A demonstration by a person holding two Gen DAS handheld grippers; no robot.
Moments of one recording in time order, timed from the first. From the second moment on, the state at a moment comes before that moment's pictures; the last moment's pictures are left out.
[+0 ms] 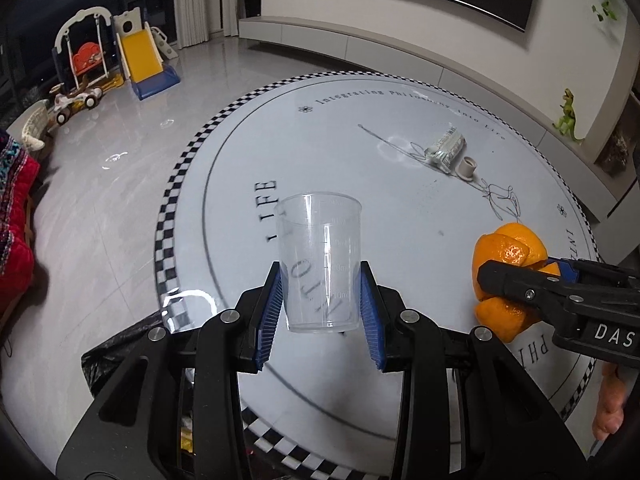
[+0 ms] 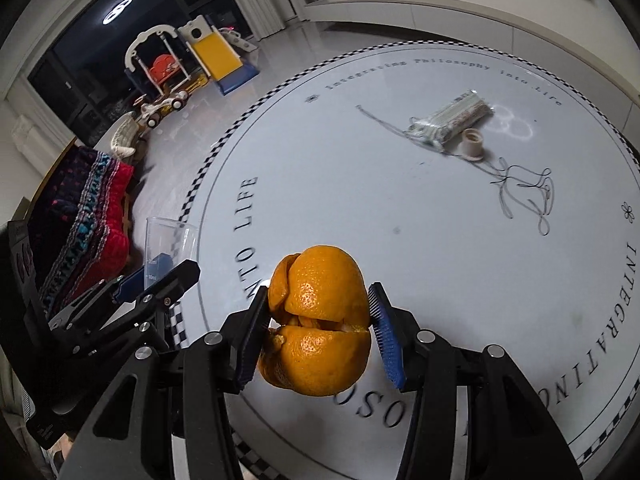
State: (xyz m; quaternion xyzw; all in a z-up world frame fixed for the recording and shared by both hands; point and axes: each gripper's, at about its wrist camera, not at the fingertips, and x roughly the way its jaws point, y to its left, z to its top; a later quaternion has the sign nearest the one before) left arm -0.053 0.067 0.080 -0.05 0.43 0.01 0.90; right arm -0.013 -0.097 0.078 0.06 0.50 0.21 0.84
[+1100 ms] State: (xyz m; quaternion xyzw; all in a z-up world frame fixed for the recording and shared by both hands) left arm -0.239 0.247 0.012 -0.13 0.46 0.24 0.84; right arm -0.140 0.117 0.033 -0.10 0.56 0.39 0.73
